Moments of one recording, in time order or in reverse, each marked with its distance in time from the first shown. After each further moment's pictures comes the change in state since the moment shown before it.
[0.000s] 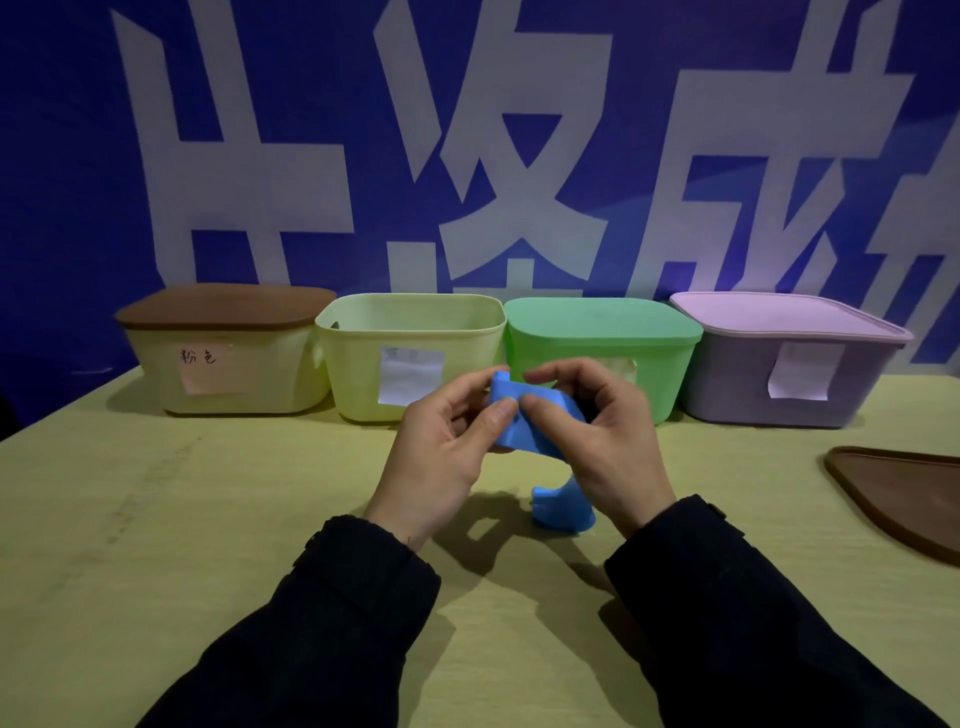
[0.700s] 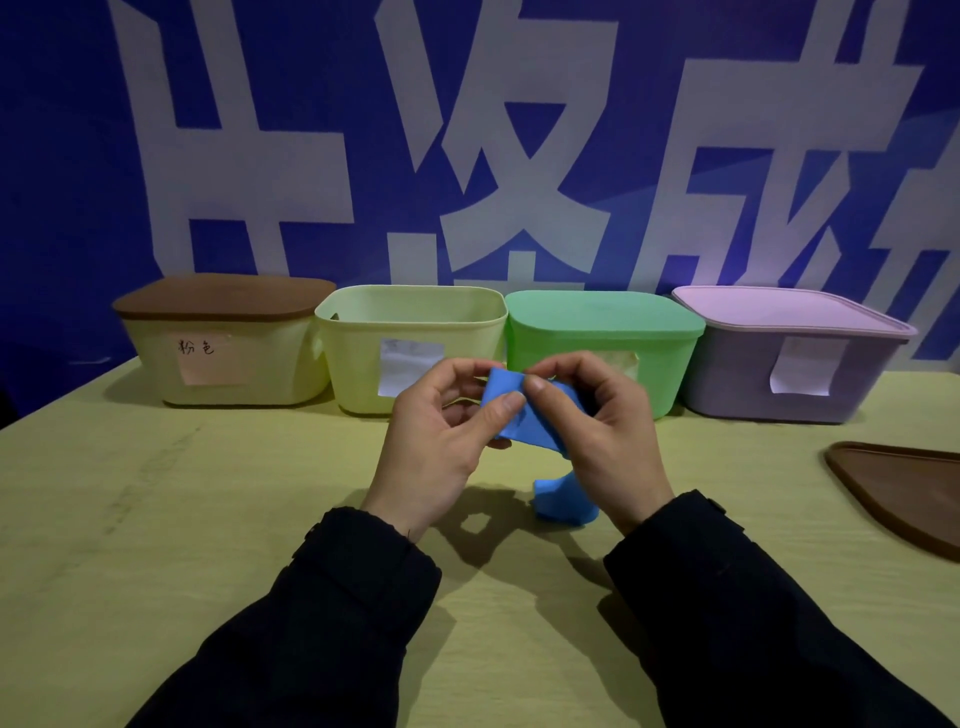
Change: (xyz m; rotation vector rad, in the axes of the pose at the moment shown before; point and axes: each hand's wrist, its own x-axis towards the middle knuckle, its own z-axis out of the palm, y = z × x) left_hand -0.002 0.008 0.001 0.009 0.093 0.015; right_hand -0.001 0.002 0.002 0.046 -0.007 -0.036
